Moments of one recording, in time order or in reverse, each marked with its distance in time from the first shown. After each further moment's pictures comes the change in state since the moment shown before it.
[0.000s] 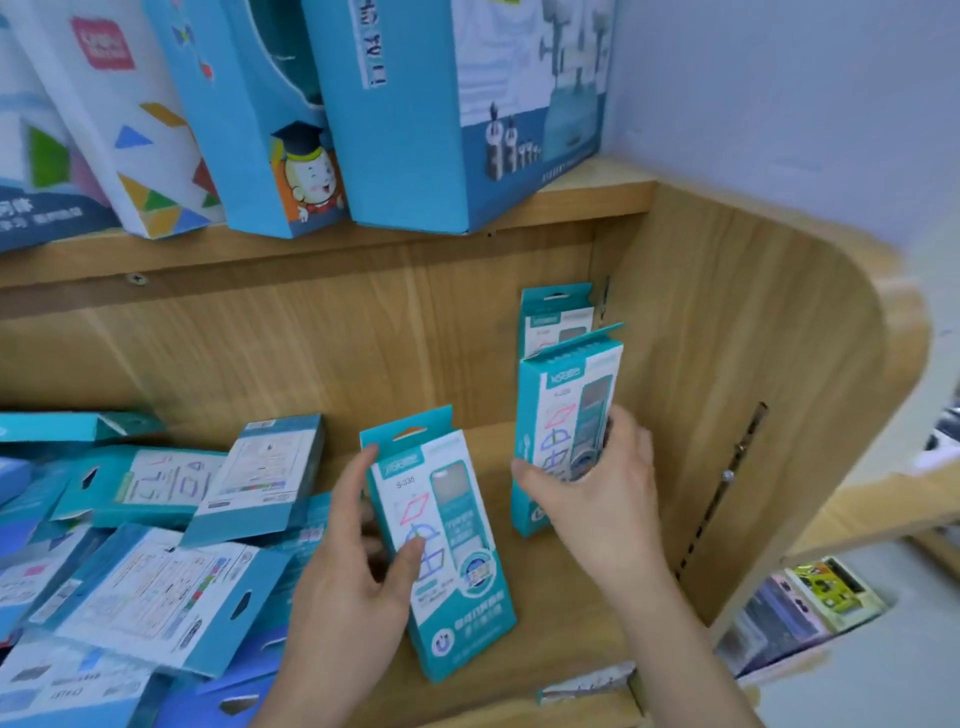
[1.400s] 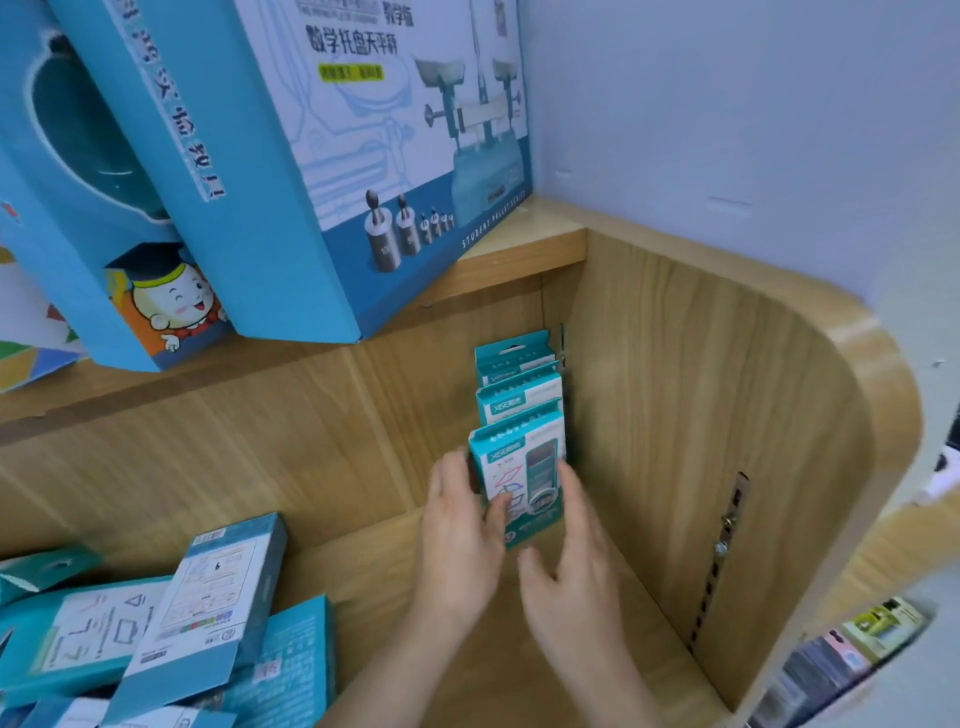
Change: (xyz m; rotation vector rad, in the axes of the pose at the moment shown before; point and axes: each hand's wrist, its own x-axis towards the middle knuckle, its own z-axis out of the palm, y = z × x) left_hand 0.109 0.024 0.113 0.039 -0.040 0.251; right_hand 0.009 0.038 0.038 0.081 0.013 -0.028
